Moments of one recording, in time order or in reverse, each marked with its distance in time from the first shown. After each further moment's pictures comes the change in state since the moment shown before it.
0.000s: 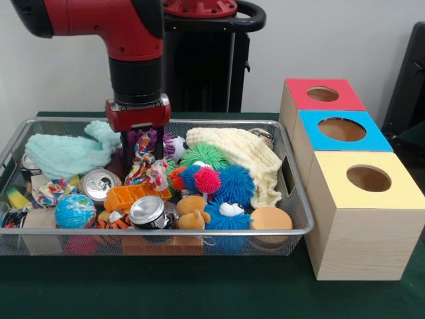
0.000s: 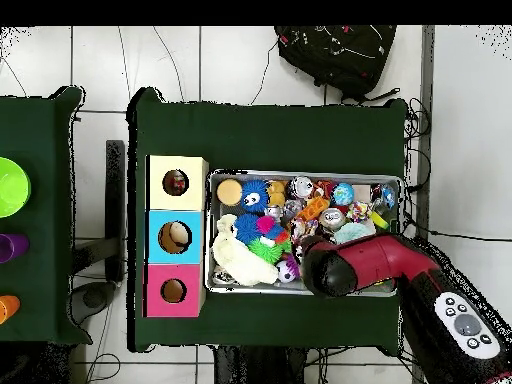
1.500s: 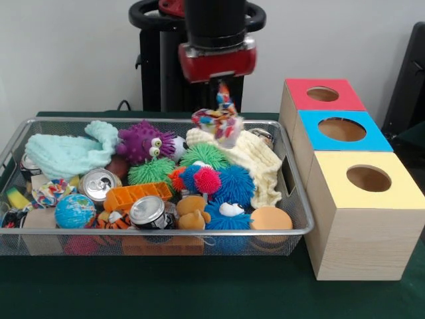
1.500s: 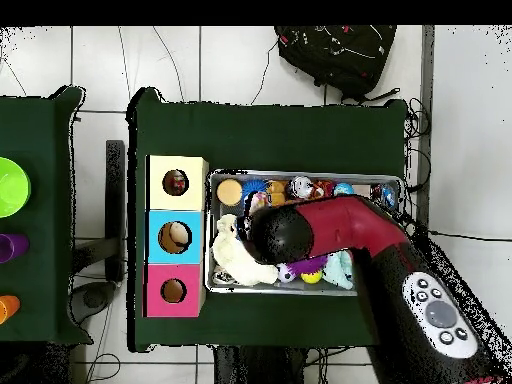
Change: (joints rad) arm 0.192 -0.207 0.038 -0.030 0.462 0.236 0.000
